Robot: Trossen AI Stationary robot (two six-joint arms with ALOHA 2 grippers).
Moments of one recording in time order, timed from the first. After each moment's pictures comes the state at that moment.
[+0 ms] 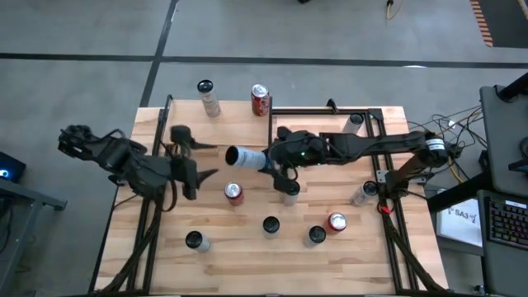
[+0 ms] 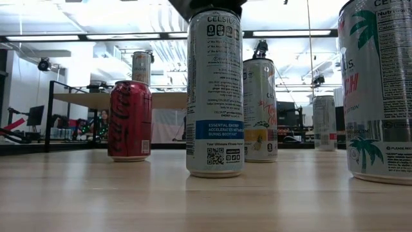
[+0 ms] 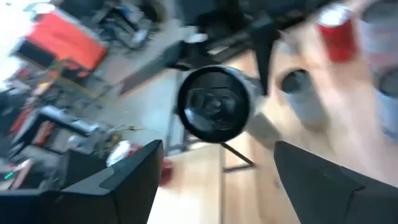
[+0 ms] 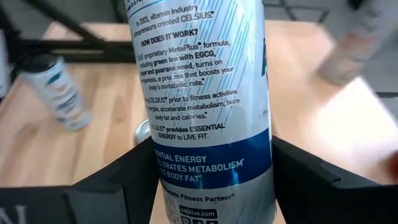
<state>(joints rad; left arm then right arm) -0.44 1.10 1.40 -0.87 -0.79 0.27 0.01 1.59 1.47 -0.38 0.10 -0.02</state>
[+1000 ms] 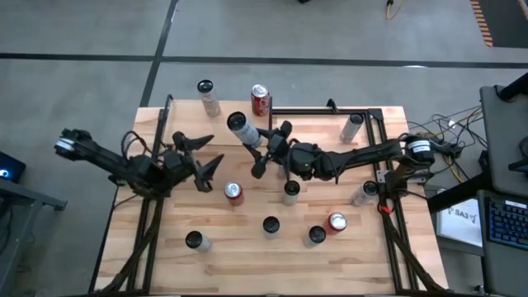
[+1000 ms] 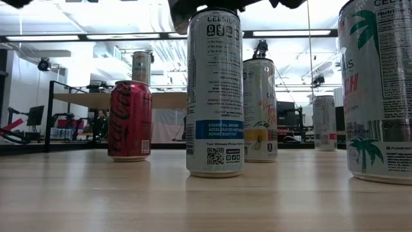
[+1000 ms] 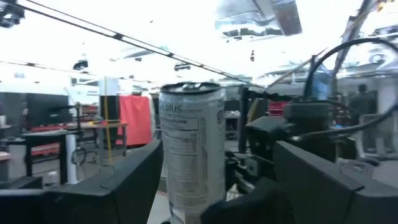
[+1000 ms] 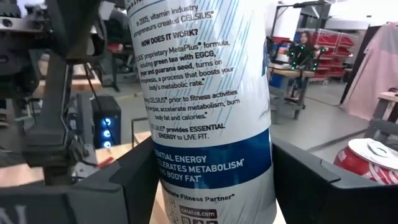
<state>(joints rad) -0.36 0.95 0.53 0.96 -0.80 0.38 0.04 1.72 1.23 0.57 0.59 -0.12</state>
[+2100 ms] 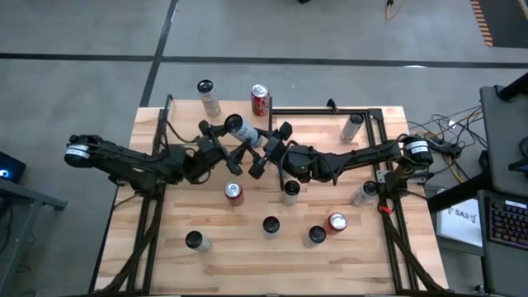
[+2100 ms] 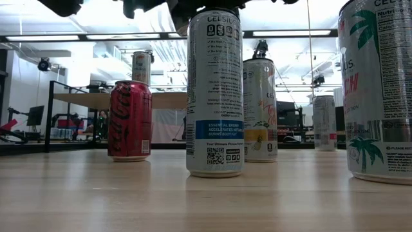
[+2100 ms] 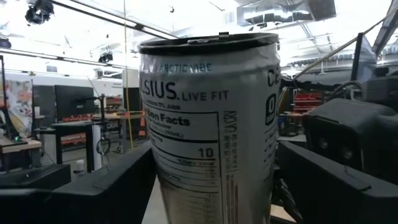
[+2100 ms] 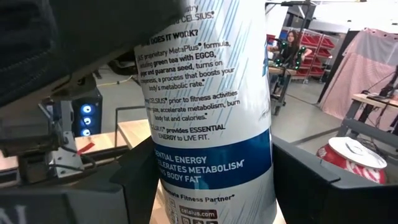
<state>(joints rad) -0.11 1.25 0.69 0.99 -0.67 0.27 0.05 1.74 1.27 0.51 0.67 -0.17</state>
